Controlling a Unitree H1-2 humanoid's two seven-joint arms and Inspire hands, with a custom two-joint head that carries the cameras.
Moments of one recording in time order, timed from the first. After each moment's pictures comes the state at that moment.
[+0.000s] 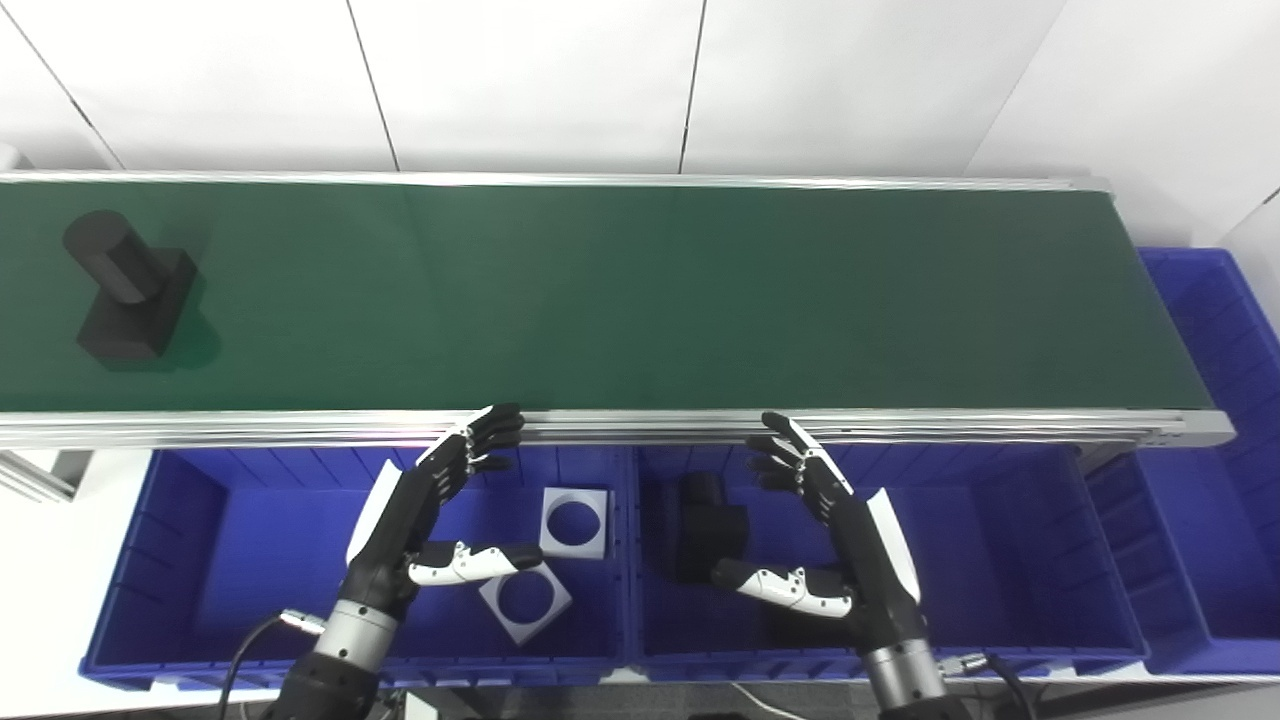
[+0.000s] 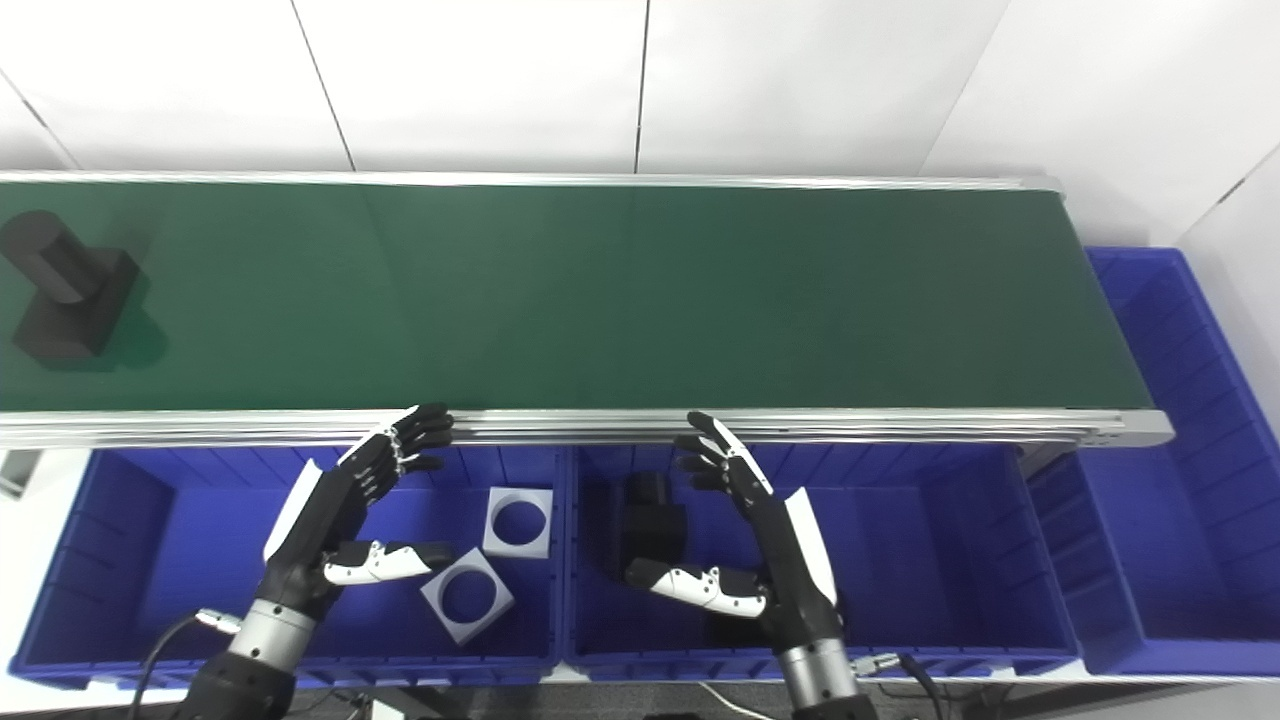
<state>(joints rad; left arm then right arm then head) 0.23 0.16 -0.25 0.12 0.06 -0.43 -0.07 0.34 -0.12 0.18 -0.03 -0.21 -0.40 -0.01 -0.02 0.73</state>
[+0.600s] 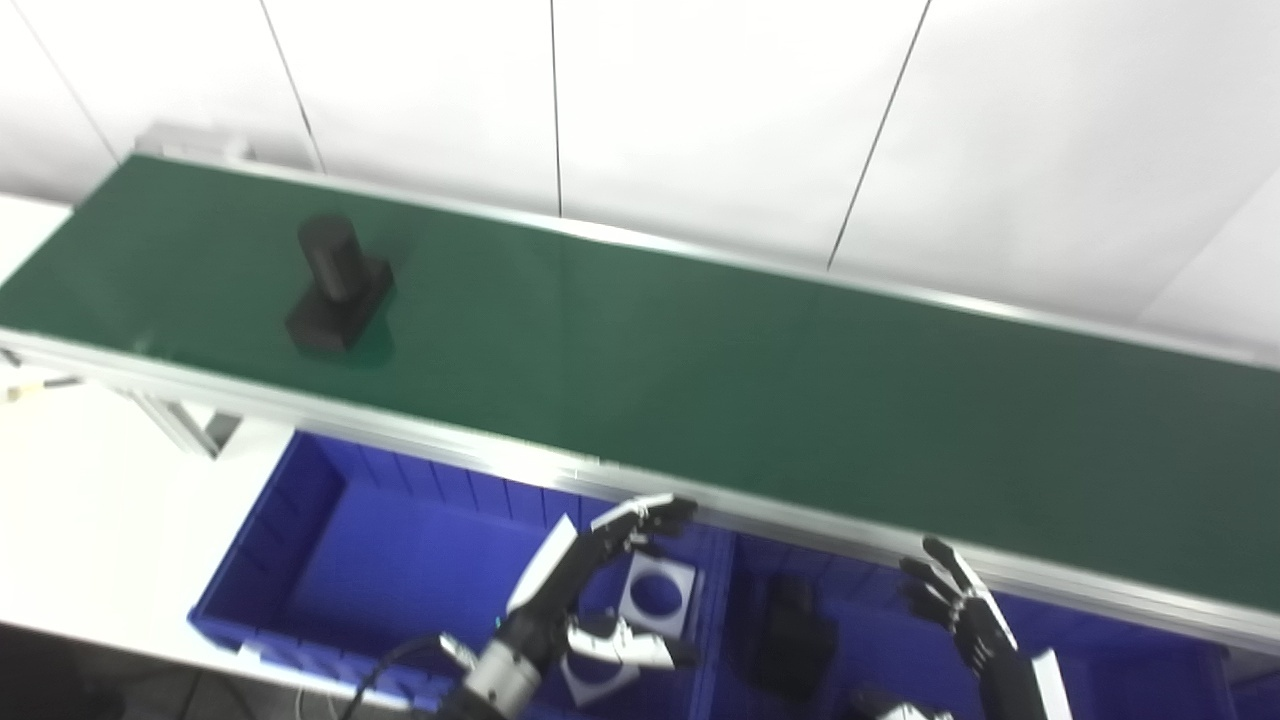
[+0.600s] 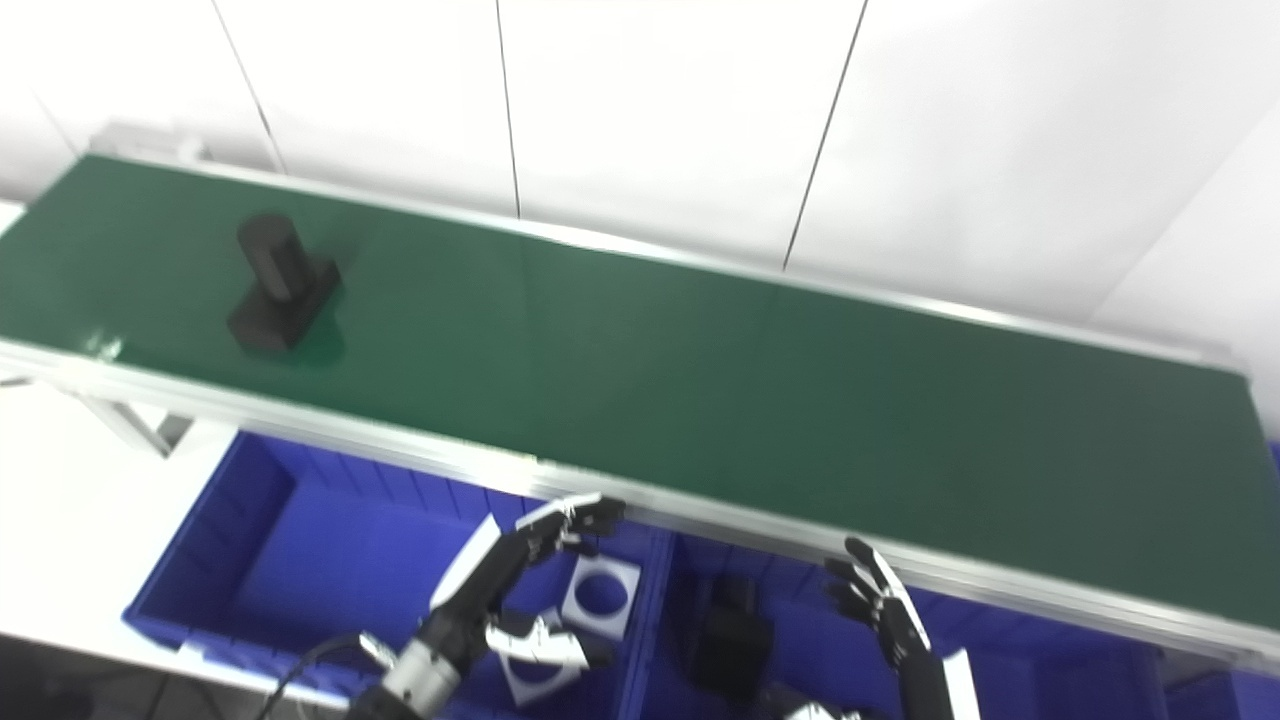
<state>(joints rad) 0.18 0.16 -0.49 0.19 0.18 -0.43 0.22 0.33 -0.21 0.18 -0.06 -0.16 -0.41 -0.04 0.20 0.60</state>
